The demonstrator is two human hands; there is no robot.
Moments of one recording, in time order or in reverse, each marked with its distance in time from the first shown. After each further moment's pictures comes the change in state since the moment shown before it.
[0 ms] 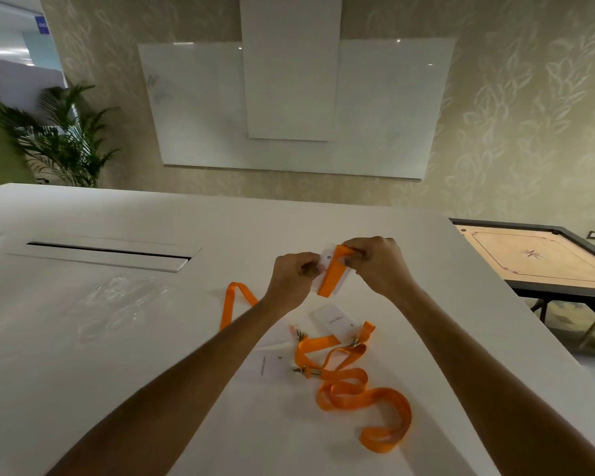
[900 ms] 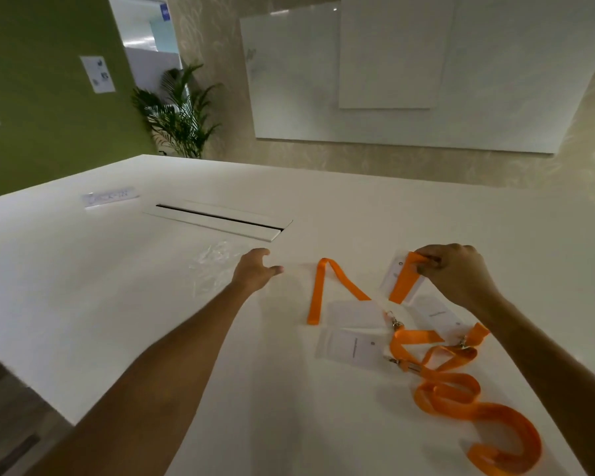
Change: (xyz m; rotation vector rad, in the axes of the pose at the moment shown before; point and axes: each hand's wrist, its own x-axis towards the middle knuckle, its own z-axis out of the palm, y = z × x) left_hand -0.046 -0.173 -0.180 0.443 0.047 -0.606; right_hand 0.006 -0.001 0.075 -0.061 -0.145 -0.040
